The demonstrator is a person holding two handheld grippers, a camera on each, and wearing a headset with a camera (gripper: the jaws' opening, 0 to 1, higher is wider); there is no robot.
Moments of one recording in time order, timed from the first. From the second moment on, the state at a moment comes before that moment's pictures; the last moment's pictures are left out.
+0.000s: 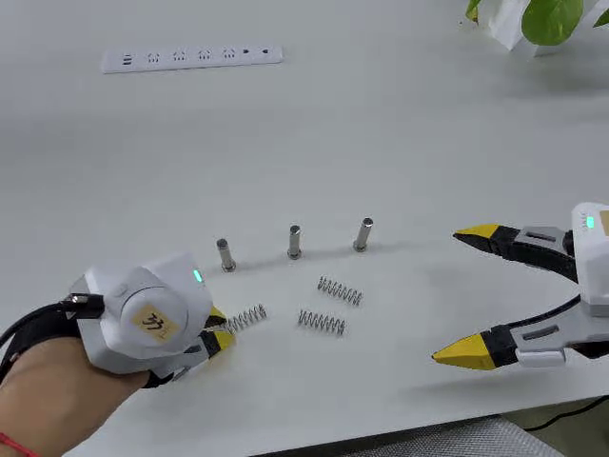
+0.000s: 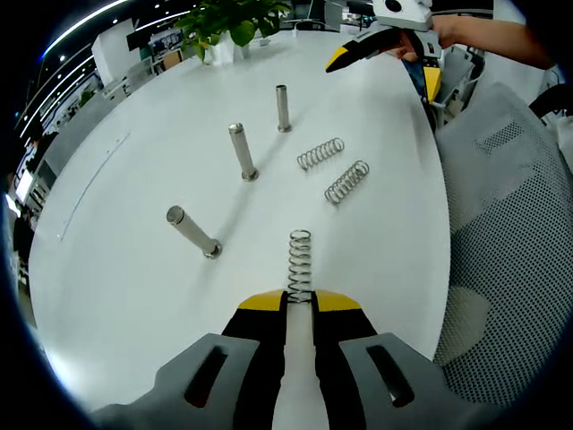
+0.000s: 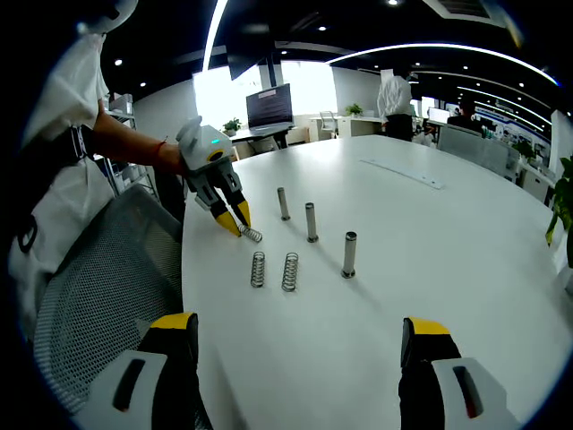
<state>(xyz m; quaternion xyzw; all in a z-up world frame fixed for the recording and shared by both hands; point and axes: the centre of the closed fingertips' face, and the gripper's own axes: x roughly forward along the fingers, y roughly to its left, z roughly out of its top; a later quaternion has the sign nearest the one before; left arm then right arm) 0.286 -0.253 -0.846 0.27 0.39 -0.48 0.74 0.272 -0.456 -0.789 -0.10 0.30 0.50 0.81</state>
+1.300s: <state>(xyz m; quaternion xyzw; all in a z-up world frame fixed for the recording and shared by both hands) 0.281 -0.259 -0.818 0.22 0.38 -0.50 0.75 0.268 -0.445 -0.774 -0.10 0.30 0.50 0.81</state>
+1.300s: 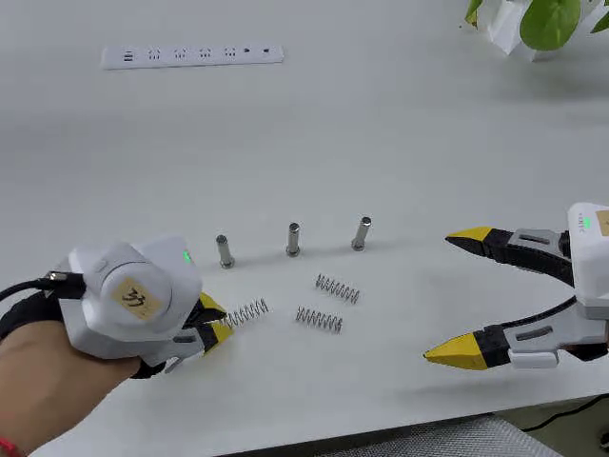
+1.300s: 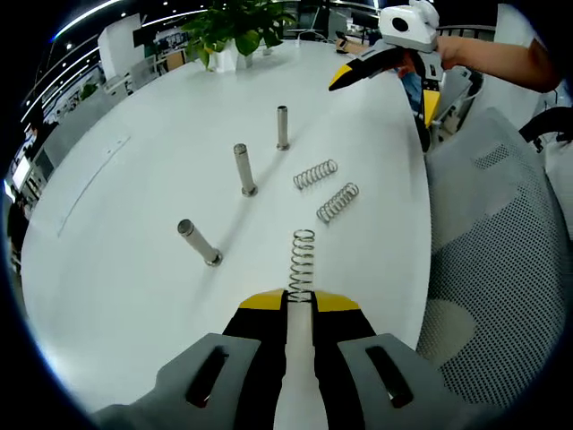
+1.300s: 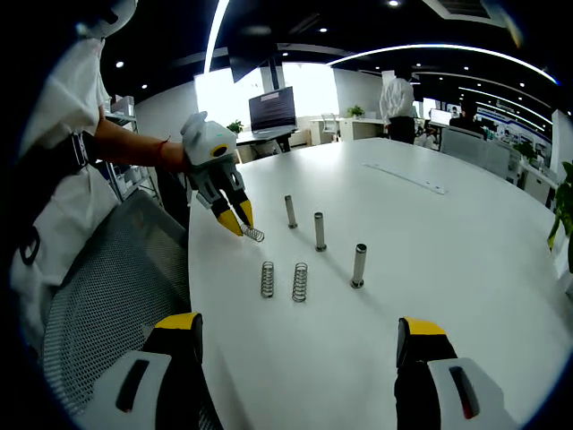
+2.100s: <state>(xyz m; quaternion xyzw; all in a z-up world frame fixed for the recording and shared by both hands) 0.273 -0.269 -0.769 0.15 0.31 -0.52 0.78 0.270 -0.400 -0.730 -0.11 0.26 0.54 0.80</state>
